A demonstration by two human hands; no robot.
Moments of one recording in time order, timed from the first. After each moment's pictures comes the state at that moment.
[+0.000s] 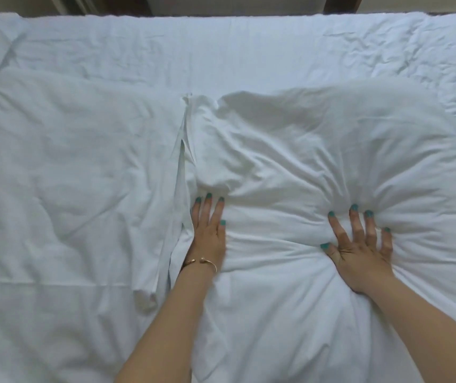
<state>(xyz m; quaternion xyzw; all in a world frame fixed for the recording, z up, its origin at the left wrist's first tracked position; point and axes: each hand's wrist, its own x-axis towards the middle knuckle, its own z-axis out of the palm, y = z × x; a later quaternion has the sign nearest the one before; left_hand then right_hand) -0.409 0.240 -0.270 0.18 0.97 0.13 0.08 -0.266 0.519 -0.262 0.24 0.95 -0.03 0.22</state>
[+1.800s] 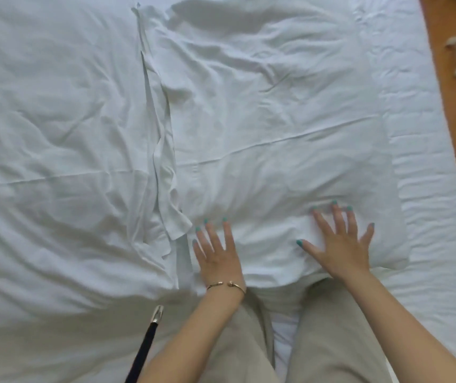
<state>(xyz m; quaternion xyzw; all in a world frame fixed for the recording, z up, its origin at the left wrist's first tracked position) -0.117 0.170 -0.166 0.19 0.95 0.01 0.24 -0.010 0.392 -0.144 0.33 0.90 -0.01 0.29</state>
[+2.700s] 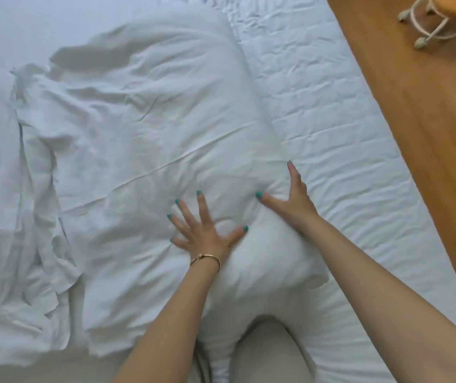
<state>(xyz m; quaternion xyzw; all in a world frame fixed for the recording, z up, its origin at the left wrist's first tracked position) -0.089 0.404 -0.186 0.11 0.93 0.16 0.32 -0.008 0.594 -0.167 0.46 0.72 -0.50 0.08</state>
